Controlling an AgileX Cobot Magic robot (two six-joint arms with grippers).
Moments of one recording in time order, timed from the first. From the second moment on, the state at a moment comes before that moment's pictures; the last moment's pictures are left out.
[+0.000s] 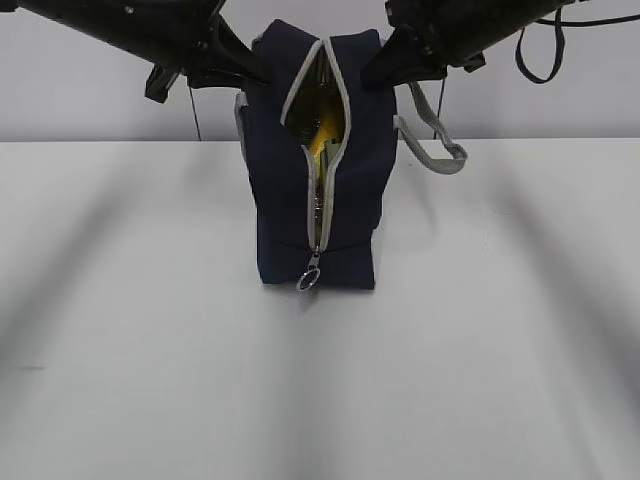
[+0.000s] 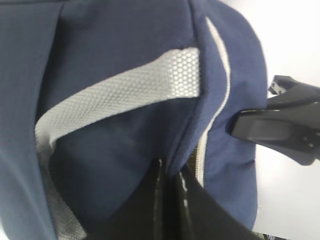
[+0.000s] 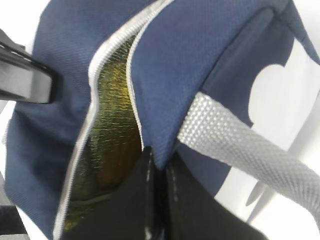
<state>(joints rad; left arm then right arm) -0.22 2.06 -1.82 -1.01 1.04 0.21 0.16 2.06 -1.90 0.88 1.09 -0.64</state>
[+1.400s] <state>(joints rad) -0.16 1.88 -1.90 -0.64 1.23 0.20 0.16 1.89 -1.96 0.58 1.23 -0.47</state>
